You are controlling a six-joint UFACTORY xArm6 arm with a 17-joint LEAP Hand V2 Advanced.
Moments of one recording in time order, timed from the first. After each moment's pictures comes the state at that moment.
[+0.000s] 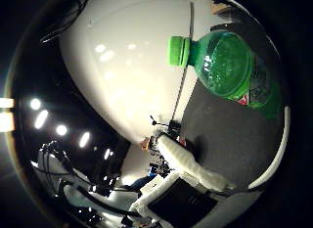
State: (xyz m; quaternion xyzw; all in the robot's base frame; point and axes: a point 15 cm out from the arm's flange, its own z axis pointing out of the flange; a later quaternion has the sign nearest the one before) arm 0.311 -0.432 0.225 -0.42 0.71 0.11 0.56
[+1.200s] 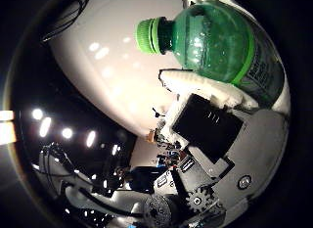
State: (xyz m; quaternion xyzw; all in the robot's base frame) arm 0.354 -0.376 0.210 -0.45 0.67 0.20 0.55
